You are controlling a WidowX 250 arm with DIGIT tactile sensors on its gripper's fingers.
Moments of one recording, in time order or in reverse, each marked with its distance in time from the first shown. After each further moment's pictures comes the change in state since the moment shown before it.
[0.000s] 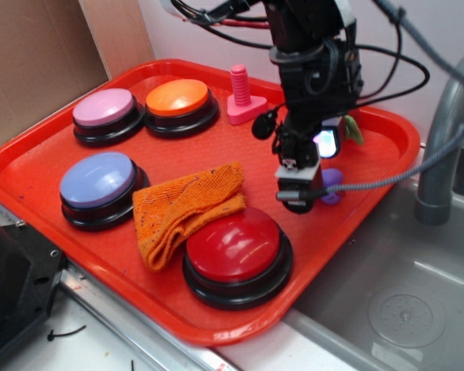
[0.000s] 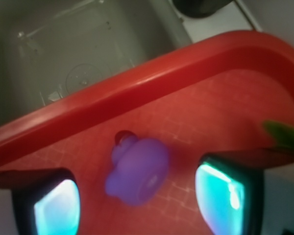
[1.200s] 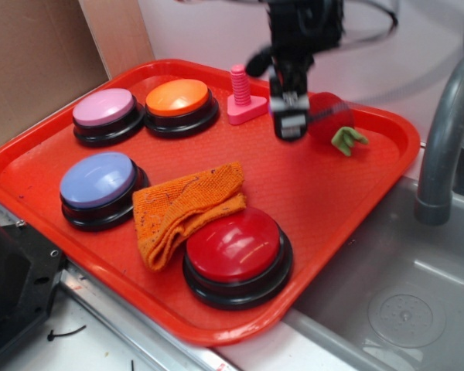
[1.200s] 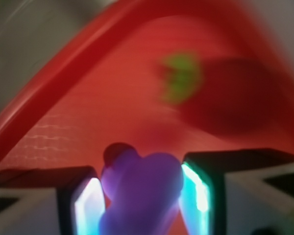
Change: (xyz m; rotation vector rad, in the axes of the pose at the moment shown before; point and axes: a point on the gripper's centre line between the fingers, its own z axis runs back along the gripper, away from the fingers) arm -0.033 0.037 0.075 0.099 0.114 0.508
